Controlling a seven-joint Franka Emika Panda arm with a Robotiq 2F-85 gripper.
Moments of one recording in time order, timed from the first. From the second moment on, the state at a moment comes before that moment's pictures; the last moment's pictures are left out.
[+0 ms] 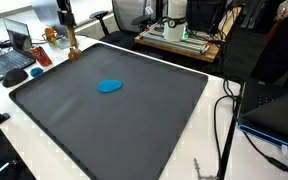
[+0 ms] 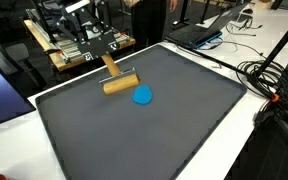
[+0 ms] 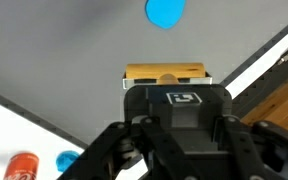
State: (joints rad) arm -0.28 0.08 -0.18 -2.05 0.44 2.32 -0.07
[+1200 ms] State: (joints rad) arm -0.03 -0.27 -0.09 -2.14 0.12 2.20 -0.45
